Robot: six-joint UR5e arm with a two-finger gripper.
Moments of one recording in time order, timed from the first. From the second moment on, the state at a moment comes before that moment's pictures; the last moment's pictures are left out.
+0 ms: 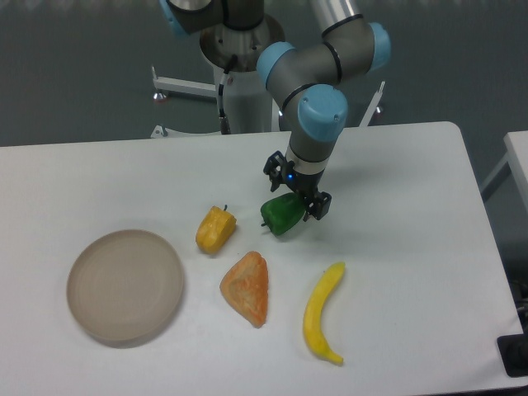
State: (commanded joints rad) arm 2.30 -1.87 -1.80 -1.07 1.46 1.25
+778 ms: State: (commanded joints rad) arm 2.30 -1.88 -1.80 -1.07 1.46 1.25
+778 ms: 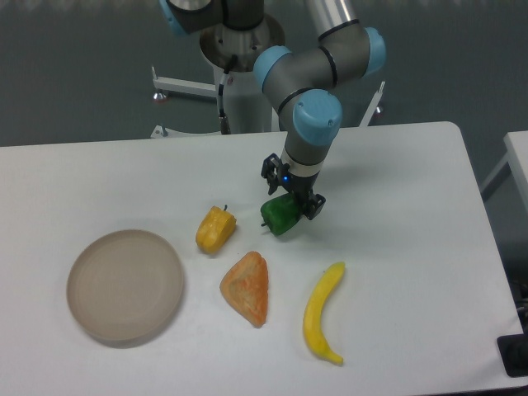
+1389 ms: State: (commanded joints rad) arm 2.32 -1.88 -1.72 -1.07 1.47 1.28
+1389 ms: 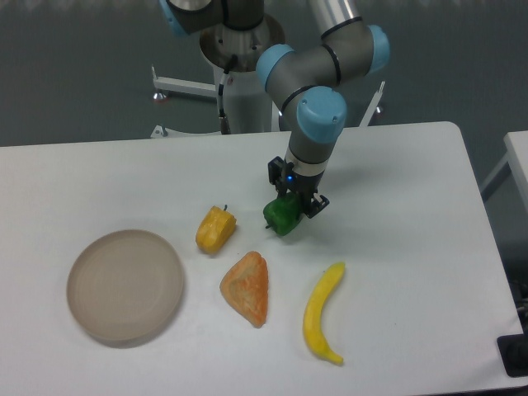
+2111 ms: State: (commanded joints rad) arm 2.42 -2.06 -1.34 -1.08 1.53 1.49
